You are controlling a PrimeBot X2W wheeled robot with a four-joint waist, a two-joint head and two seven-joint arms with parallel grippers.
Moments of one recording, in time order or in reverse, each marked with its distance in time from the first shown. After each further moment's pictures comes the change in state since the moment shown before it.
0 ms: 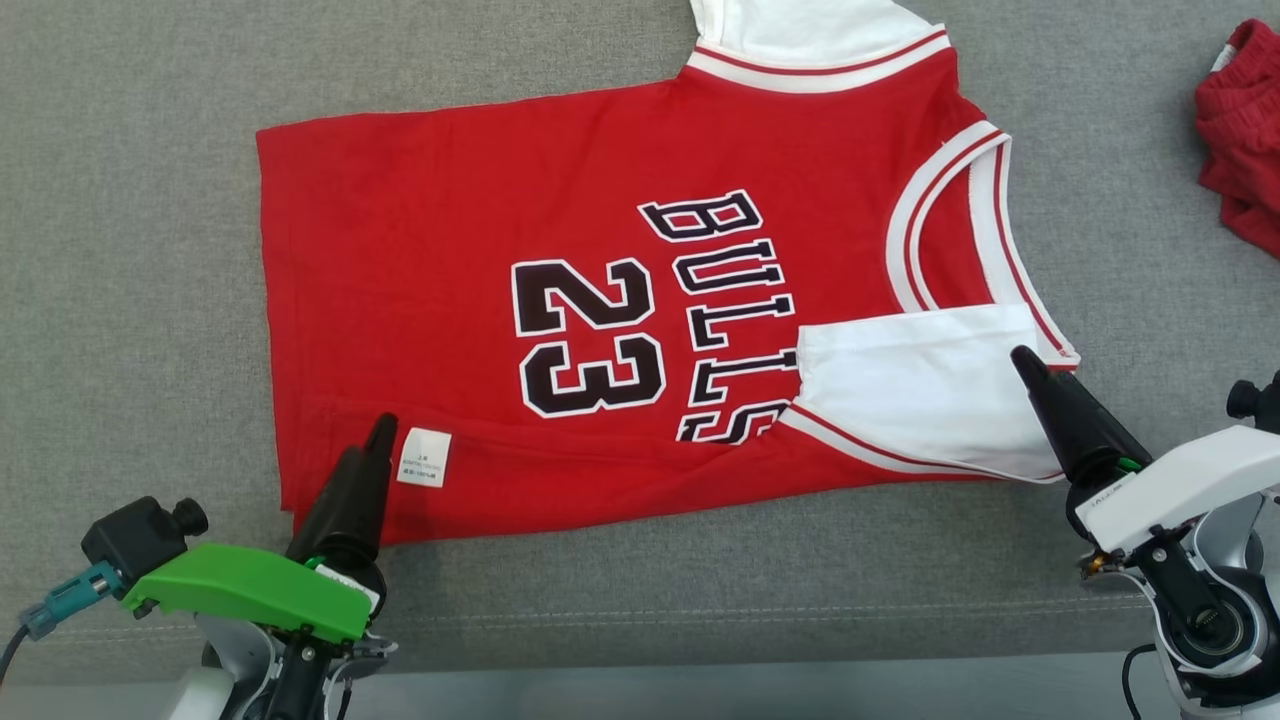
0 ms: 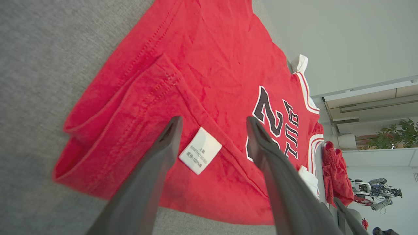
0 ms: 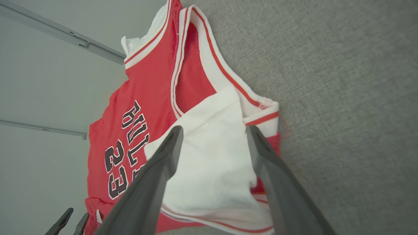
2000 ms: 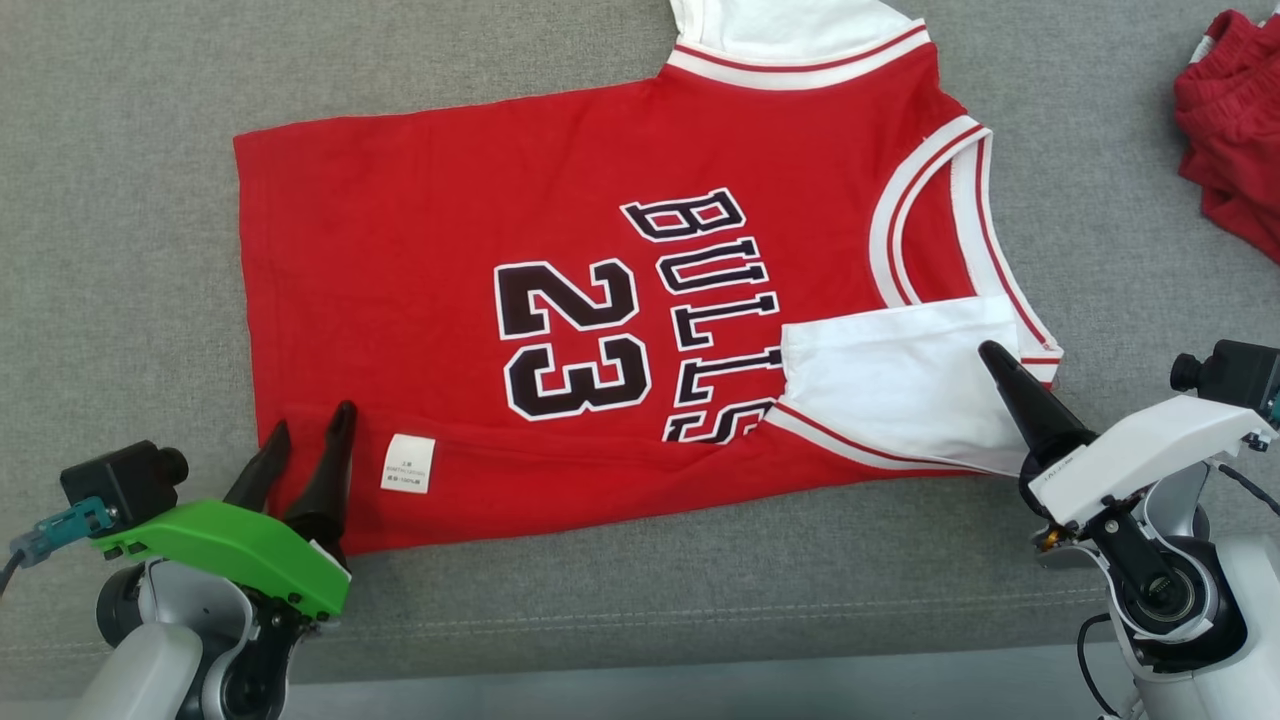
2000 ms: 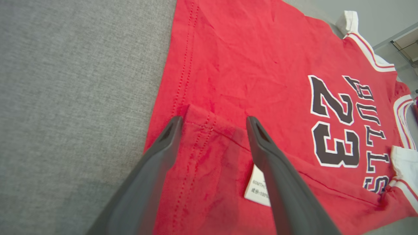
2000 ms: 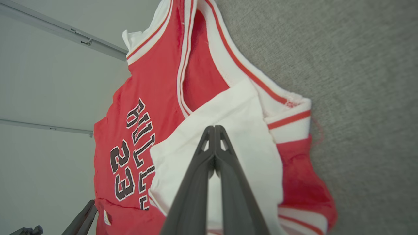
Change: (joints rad) left arm -0.102 0.072 -0.011 0.154 0.339 0.000 0.081; right arm -0.085 0.055 0.031 0.067 -0.016 0.000 0.040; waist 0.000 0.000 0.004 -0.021
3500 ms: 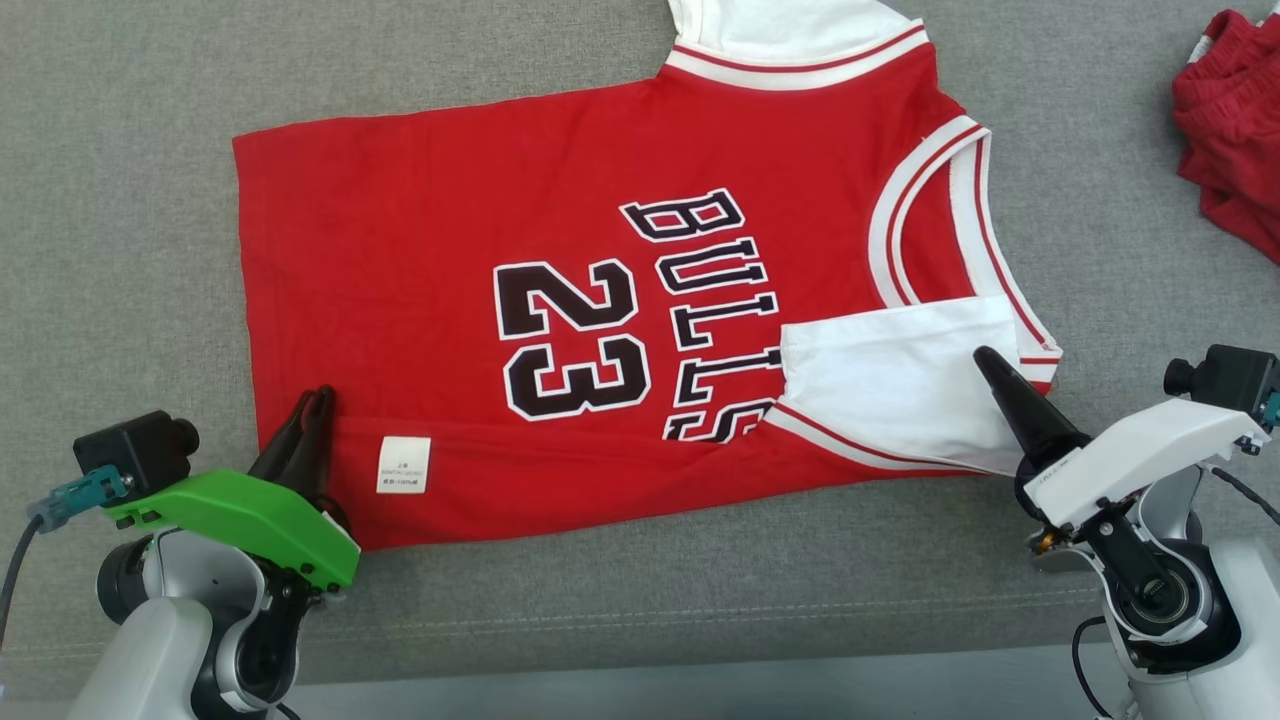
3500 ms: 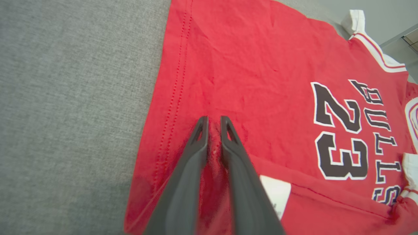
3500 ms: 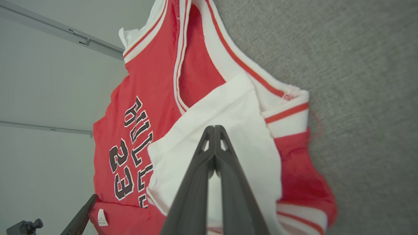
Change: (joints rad) left arm -0.030 -0.084 0.073 0.028 0.128 0.000 0.086; right arm 0.000 0.007 0.002 0.014 0.008 0.000 0.000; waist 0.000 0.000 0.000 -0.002
